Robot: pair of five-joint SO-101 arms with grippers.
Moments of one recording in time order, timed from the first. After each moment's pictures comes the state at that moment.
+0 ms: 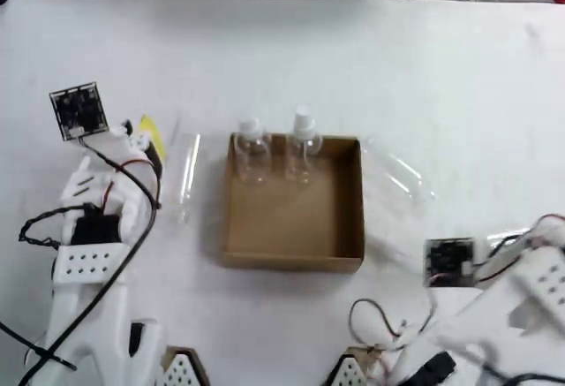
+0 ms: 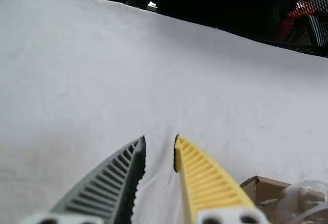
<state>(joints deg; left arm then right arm) -9.6 -46.5 63.8 21.7 13.4 49.2 -41.9 38.6 89.0 139.1</state>
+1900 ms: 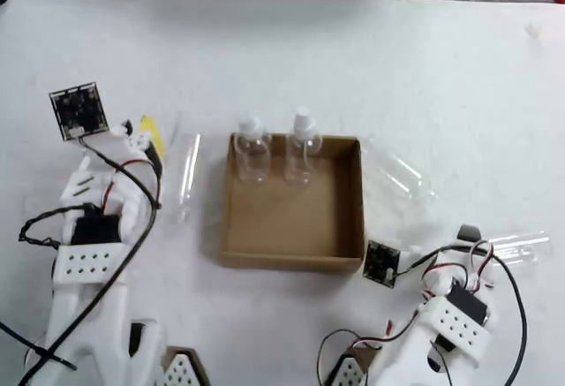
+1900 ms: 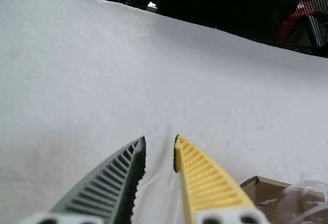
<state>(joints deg) -9.6 -46.5 63.8 21.7 13.4 35.0 -62.5 89.1 33.6 116.1</state>
